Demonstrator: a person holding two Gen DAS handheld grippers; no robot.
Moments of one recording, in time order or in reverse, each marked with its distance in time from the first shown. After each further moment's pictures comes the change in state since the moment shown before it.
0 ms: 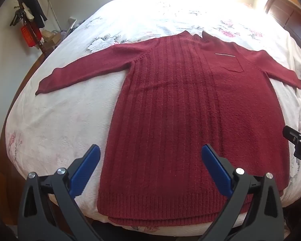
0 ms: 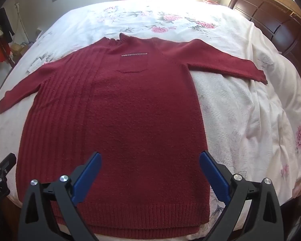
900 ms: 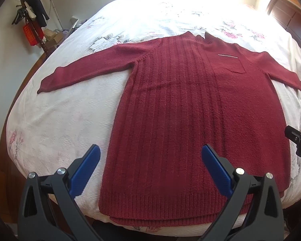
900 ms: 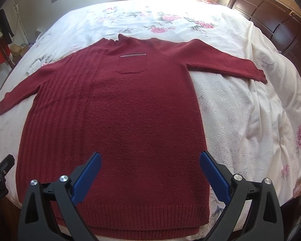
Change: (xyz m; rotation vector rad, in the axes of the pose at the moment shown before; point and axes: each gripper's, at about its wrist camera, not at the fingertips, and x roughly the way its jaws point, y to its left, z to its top) left arm 0.001 0.005 -0.002 -0.010 -0.003 0.006; right arm 0.002 -0.006 0.003 -0.001 -0.004 0.001
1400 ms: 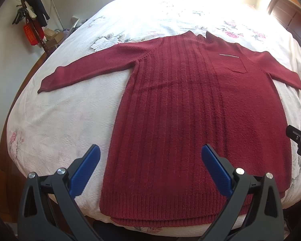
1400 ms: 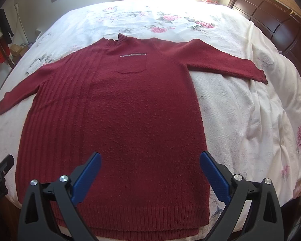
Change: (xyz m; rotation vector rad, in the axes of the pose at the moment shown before) left arm 0.001 0.001 0.000 -0.002 0.003 0.003; right arm -0.001 0.002 0.000 0.002 0.004 -0.003
